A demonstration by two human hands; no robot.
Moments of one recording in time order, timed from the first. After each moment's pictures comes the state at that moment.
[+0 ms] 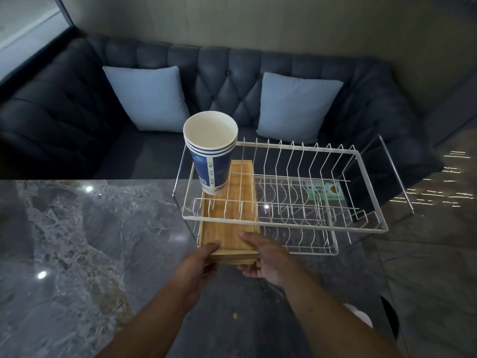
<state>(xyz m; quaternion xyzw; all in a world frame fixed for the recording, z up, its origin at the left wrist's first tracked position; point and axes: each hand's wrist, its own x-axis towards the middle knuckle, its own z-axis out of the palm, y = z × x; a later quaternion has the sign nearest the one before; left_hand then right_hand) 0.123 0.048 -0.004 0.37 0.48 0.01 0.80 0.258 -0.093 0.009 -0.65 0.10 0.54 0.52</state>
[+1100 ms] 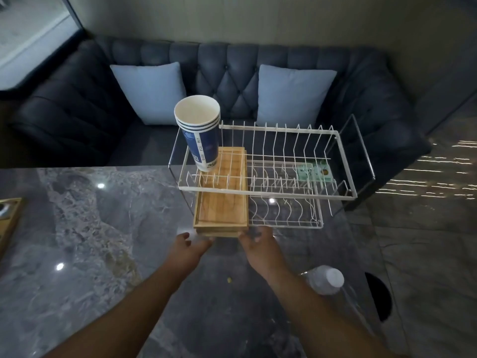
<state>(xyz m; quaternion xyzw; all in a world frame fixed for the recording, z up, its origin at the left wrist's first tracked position) 0.076 0.023 0.019 0.65 0.51 -0.05 0.55 0.193 -0.147 0.023 -0.85 -0.04 0.32 0.41</state>
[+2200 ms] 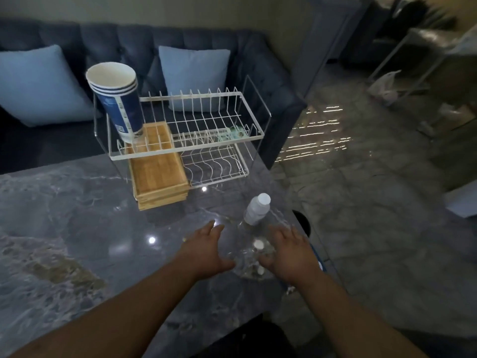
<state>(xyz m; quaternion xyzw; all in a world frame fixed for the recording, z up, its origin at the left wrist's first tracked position) 0.037 -0.110 0.032 0.95 0.00 -0.22 0.24 0.063 -0.360 0.059 -0.98 -0.10 0.18 0.04</state>
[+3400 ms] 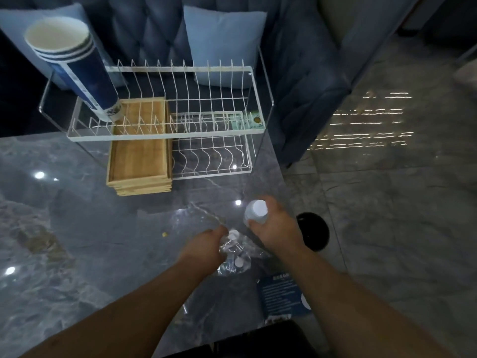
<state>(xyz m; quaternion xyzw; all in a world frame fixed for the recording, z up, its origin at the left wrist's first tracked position) 0.101 -0.193 -0.028 0.93 0.13 -0.22 0.26 0.203 -0.371 0.019 -0.94 -0.12 0.15 0.28</state>
